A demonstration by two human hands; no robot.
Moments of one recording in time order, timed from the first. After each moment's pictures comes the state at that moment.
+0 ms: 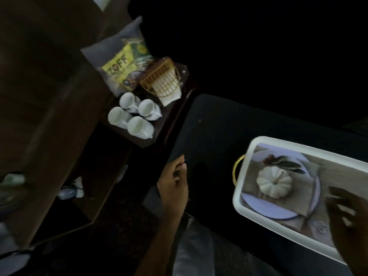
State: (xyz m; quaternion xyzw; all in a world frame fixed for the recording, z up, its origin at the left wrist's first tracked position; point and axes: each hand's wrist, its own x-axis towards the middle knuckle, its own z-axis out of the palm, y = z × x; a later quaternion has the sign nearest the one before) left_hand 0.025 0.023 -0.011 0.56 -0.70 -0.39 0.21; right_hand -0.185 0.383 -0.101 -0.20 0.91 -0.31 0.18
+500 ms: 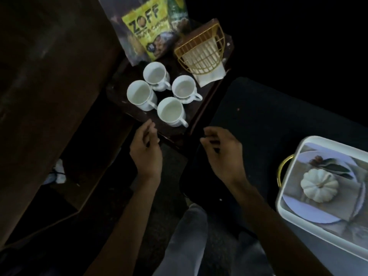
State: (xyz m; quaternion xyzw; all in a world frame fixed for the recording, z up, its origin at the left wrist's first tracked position) left_hand 0.106 -0.169 -0.038 0.63 -0.56 -0.46 0.29; right_hand -0.024 -0.049 -0.046 -0.28 0.79 -0.46 0.28
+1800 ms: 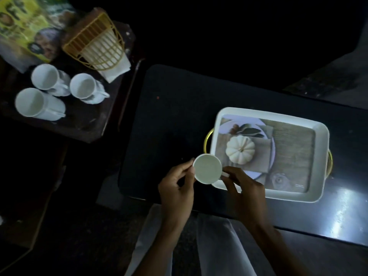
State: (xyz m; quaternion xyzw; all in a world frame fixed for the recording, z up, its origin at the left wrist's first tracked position) left_hand 0.035 0.064 -0.035 0.49 -0.60 -0.62 0.08; right_hand -0.050 0.205 -0.035 -0.18 0.90 -0.35 0.19
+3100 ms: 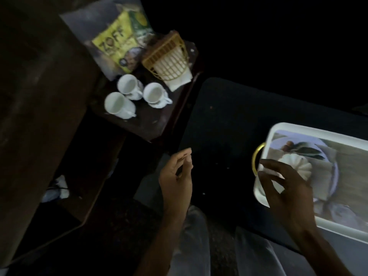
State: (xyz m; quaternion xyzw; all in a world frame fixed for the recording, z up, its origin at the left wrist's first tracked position) left_hand 0.065 -0.029 -0.003 0.56 -0.58 -0.56 0.20; right_hand -0.067 0.151 -0.006 -0.18 0.85 -0.44 0.22
